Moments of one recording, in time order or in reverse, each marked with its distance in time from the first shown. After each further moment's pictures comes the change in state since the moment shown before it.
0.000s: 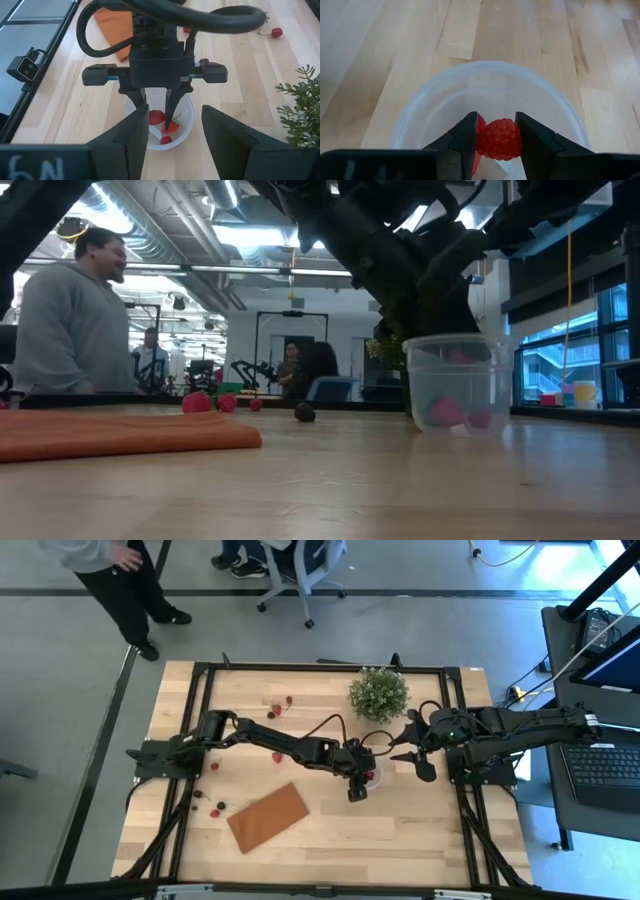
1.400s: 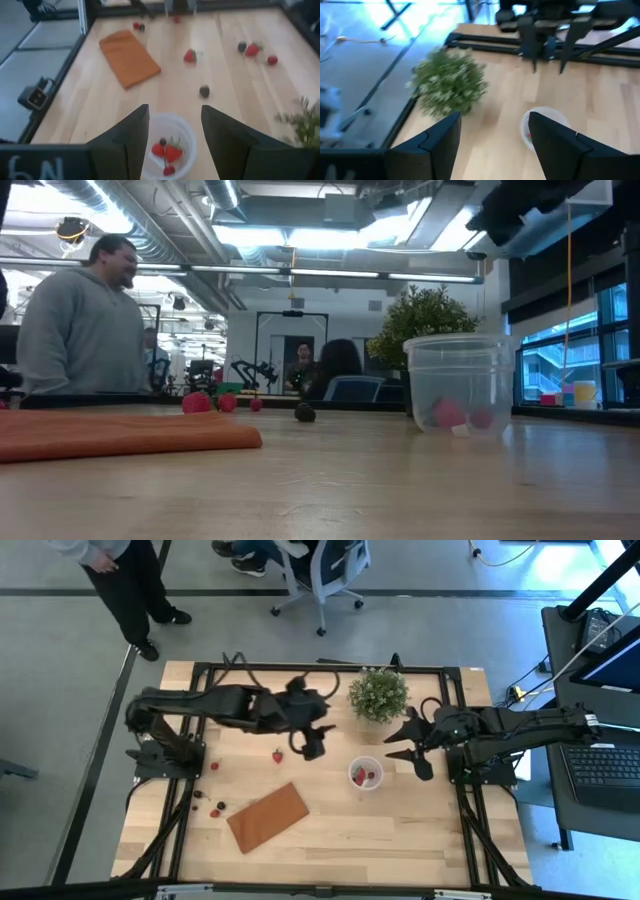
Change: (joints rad) left arm -0.027 -0.571 0.200 -0.682 -0.367 0.042; right arm 0.001 0.000 0.000 0.142 0.000 0.017
